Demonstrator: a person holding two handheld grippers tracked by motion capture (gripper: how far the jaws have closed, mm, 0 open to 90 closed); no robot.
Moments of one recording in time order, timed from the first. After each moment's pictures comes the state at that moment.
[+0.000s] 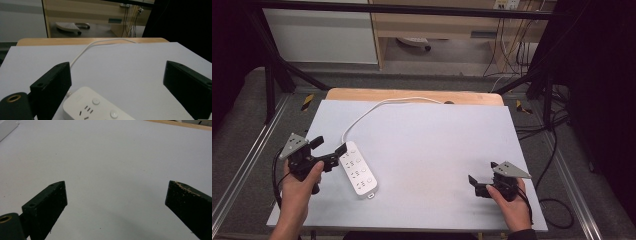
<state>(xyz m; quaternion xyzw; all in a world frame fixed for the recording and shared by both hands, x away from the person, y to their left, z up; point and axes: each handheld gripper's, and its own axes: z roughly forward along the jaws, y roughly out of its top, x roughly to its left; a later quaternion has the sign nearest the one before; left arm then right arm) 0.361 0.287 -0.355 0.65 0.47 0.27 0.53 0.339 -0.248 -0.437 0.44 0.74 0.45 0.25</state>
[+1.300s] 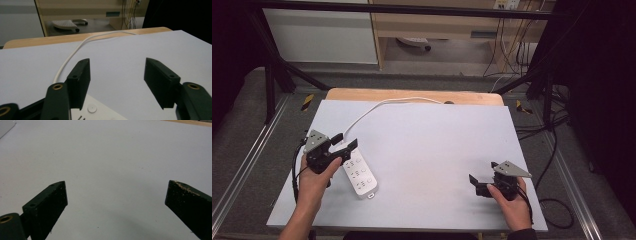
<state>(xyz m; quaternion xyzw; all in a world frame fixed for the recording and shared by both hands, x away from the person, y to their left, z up) 0.384 0.265 -0.380 0.68 0.45 0.27 0.51 0.341 -0.251 -0.439 0.45 0.74 0.44 0.25</state>
